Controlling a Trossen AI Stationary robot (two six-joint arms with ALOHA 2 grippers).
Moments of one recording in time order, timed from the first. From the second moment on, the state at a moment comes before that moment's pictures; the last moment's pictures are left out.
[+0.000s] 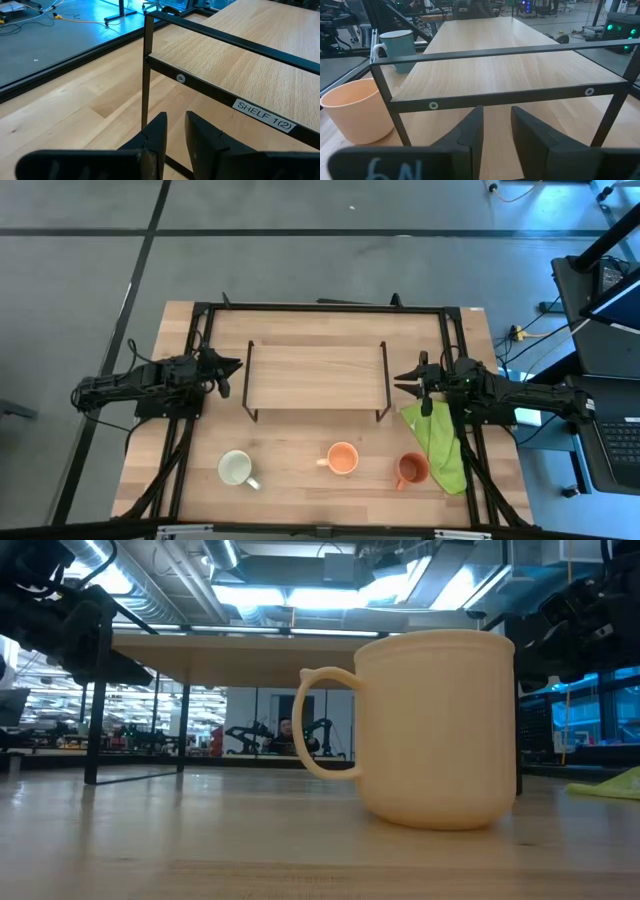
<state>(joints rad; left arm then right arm) 0.13 0.00 0.17 -0.56 -0.40 -0.30 -0.21 0.22 0.01 0.07 -0.15 0.02</state>
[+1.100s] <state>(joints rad) 0.13 0.00 0.17 -0.56 -0.40 -0.30 -0.21 0.22 0.01 0.32 -0.27 -0.15</state>
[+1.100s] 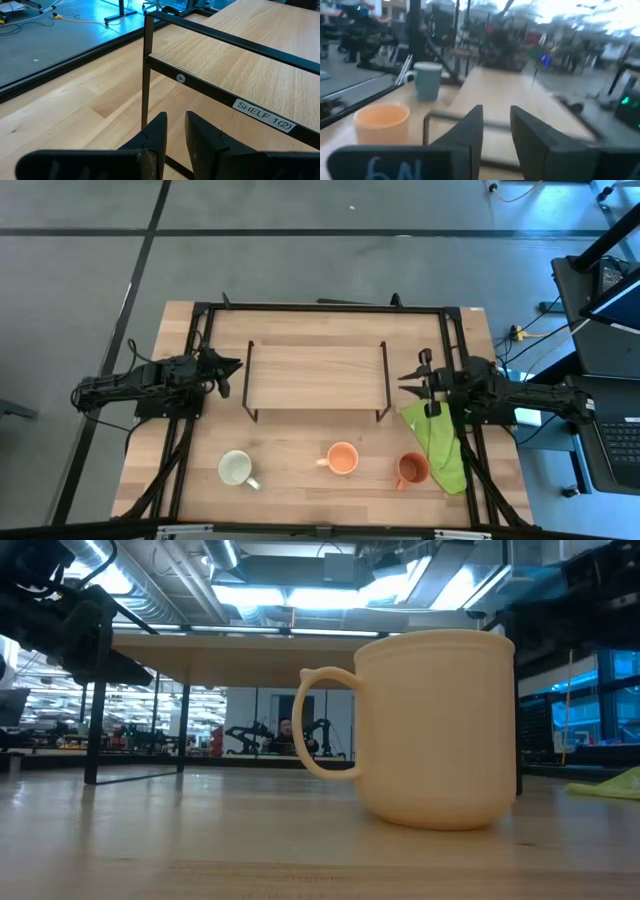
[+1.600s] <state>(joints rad) 0.13 0.00 0.17 -0.56 -0.40 -0.30 -0.21 0.29 0.43 -0.18 0.04 0.12</state>
